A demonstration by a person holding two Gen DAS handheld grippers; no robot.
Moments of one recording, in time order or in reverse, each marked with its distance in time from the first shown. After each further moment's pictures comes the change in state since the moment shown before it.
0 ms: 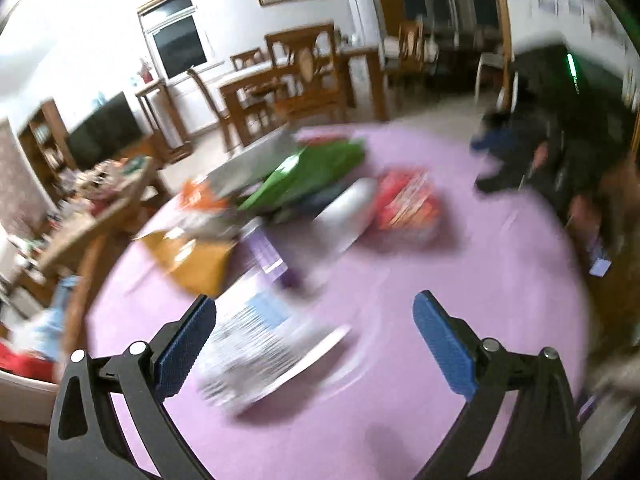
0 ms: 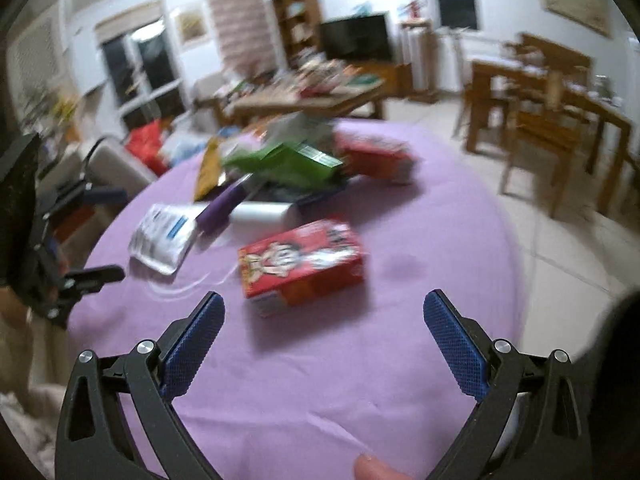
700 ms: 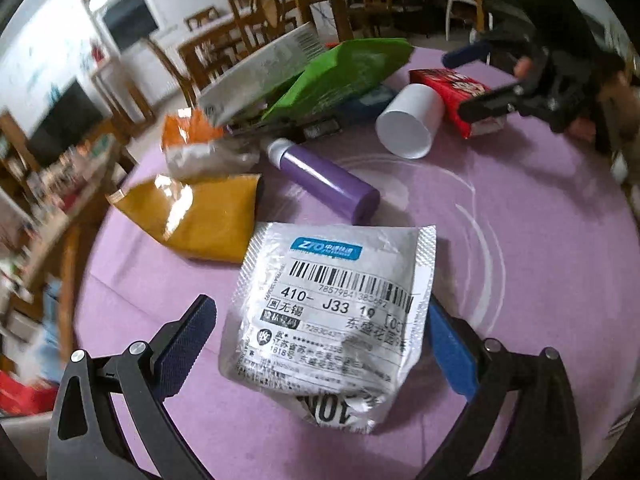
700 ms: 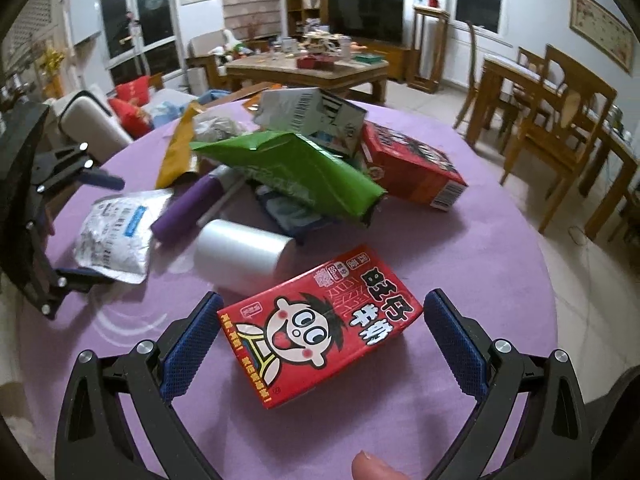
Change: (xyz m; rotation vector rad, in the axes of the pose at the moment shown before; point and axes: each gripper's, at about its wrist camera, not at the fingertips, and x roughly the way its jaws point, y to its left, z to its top) left arm 0.082 0.065 -0.022 0.055 0.169 -0.168; right arm 0.077 0.012 0.034 -0.088 0.088 -0.124
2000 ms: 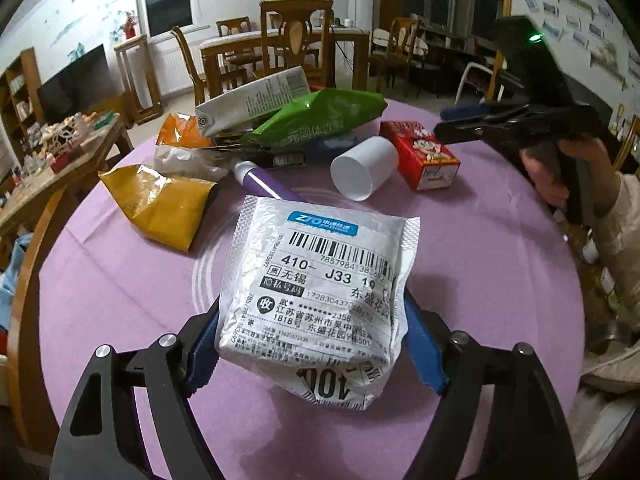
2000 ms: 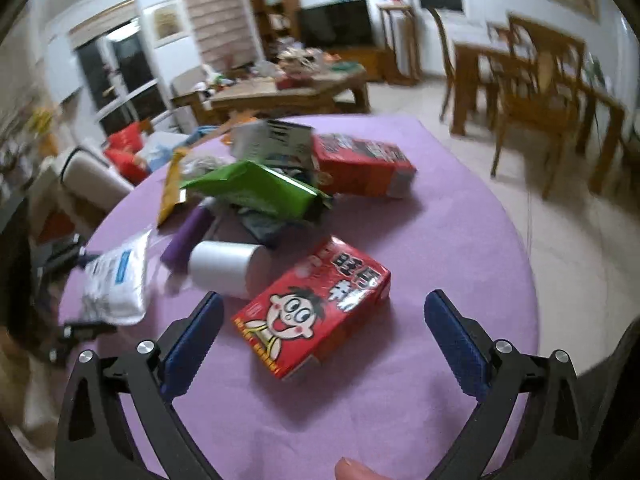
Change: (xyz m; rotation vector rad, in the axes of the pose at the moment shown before) left arm -0.032 -0.034 -0.012 -0.199 -0.151 -0.069; right arm -0.026 -0.032 -0.008 0.219 -0.032 0.077
